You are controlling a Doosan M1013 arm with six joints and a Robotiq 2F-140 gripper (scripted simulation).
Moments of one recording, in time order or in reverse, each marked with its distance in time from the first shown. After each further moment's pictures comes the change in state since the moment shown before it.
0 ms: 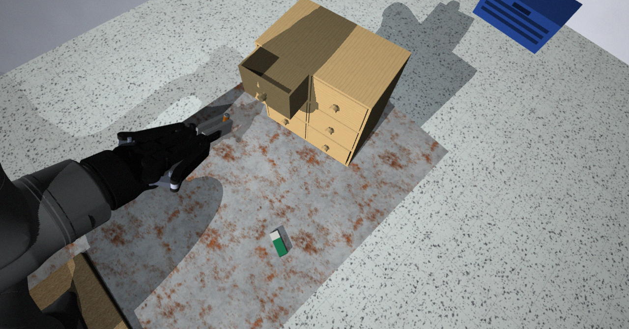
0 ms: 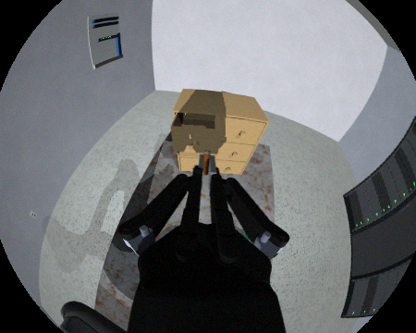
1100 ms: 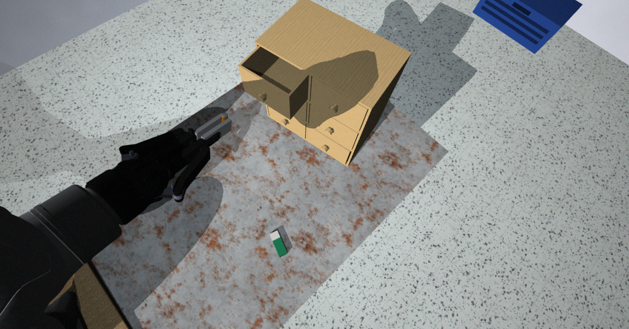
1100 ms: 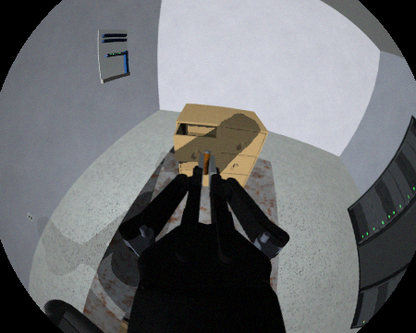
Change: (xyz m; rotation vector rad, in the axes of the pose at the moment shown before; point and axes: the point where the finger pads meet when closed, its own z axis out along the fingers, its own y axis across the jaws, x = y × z) arm -0.003 0.000 0.000 0.033 0.162 -0.005
